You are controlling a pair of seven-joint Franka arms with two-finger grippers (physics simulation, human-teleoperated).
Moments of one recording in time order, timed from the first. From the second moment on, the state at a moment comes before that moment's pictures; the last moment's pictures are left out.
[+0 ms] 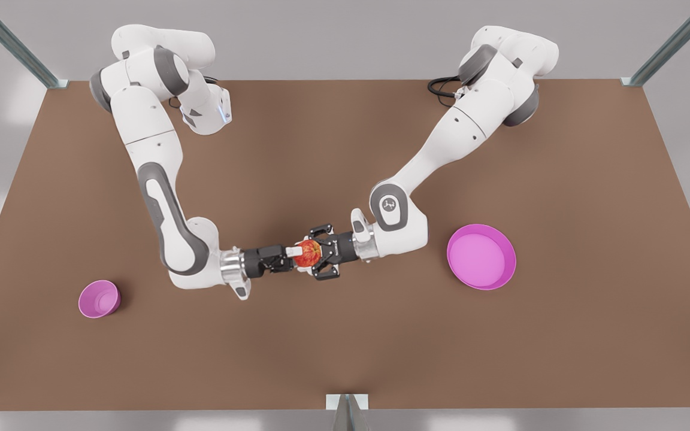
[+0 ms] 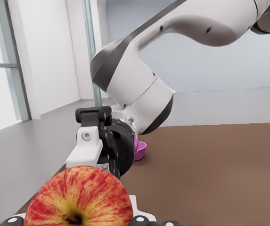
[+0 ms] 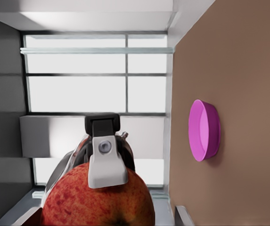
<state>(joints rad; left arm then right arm) -0.37 0.90 -0.49 -1.23 -1.48 2.58 2.18 0.12 0.76 0.20 -1.52 1.56 1.74 -0.72</state>
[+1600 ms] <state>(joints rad) -0.35 0.89 -0.49 -1.27 -1.49 2.59 2.18 0.10 0.74 0.23 -1.55 1.55 1.81 -0.72</state>
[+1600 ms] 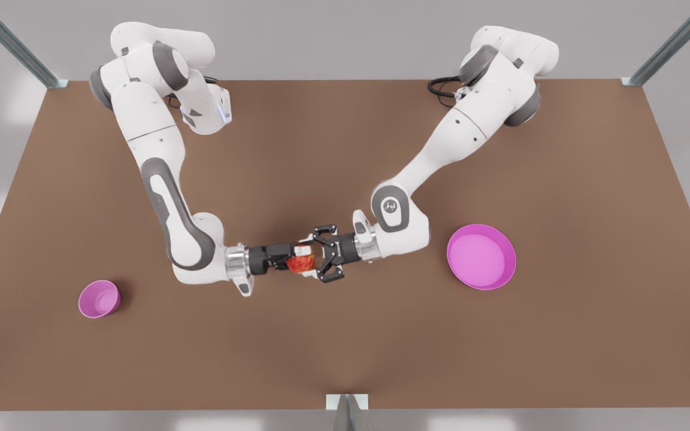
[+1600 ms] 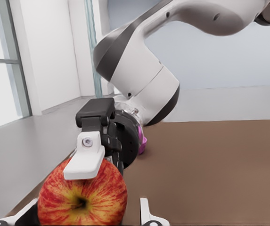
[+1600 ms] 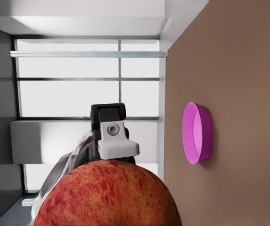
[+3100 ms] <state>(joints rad) -0.01 0.11 -0.11 -1.39 -0.01 1.48 0.22 -0.47 0.90 0.14 -1.16 0.20 1.81 -0.93</state>
